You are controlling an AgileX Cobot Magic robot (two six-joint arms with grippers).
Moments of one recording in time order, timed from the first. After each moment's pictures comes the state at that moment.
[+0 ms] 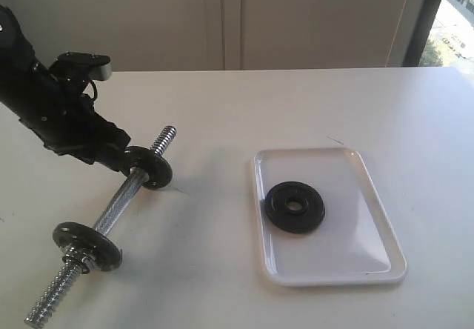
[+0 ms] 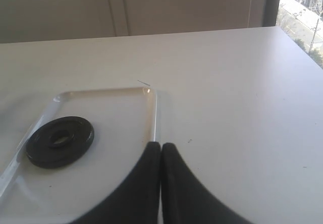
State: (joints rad) left arm -0.30 1.68 -1.19 -0.32 0.82 0.37; right arm 0.08 0.01 0.00 0.07 0.31 0.06
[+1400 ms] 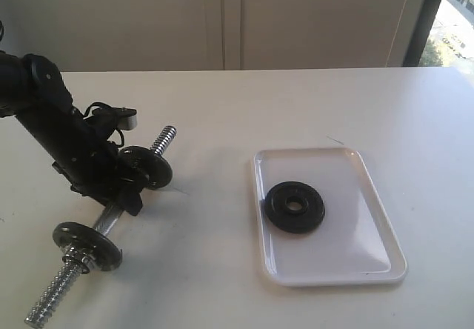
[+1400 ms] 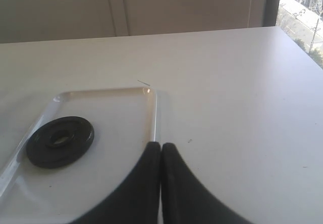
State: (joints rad) left arm -0.30 1.89 -1.19 -0.43 0.83 0.50; right arm 0.08 0.01 0.00 0.07 0.31 0.06
